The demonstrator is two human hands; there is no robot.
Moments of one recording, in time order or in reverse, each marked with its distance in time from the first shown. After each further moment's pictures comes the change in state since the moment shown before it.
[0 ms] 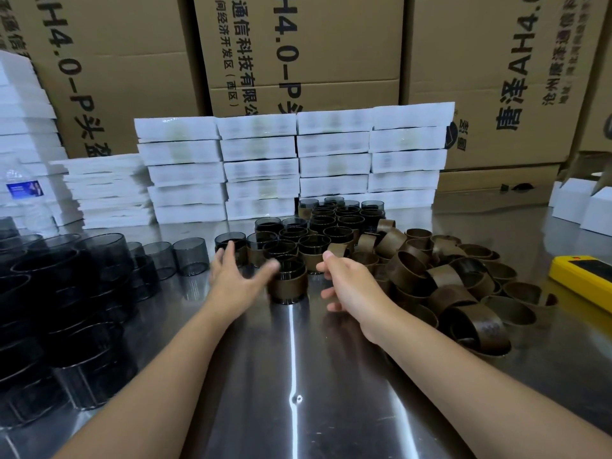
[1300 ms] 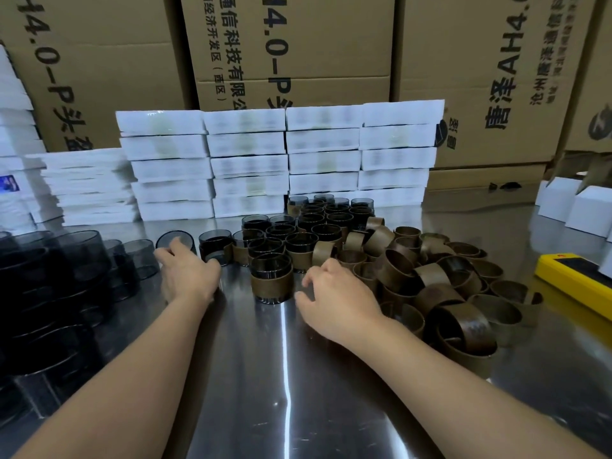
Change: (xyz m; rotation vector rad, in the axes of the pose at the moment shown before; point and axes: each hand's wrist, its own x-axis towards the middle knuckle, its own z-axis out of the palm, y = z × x) left_hand 0.047 -0.021 -0.005 0.310 0.376 -0.163; right_hand -0.010 0.004 -0.003 -1.070 -0.020 -0.324
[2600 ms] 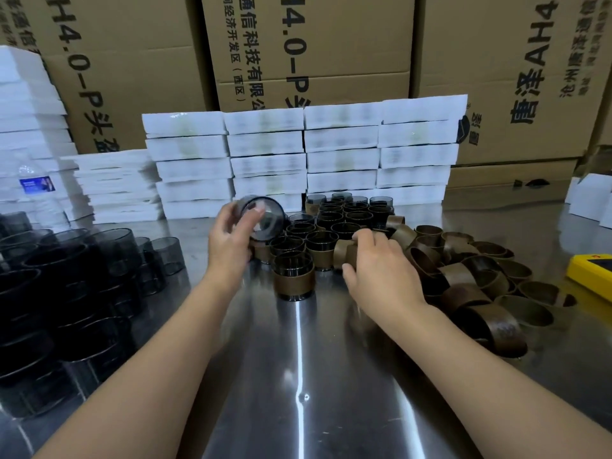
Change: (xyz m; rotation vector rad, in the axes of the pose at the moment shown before) left_hand -0.040 0.050 -0.045 -1.049 -0.245 0.188; right_hand 0.007 0.012 -0.017 -0.093 0.306 0.045
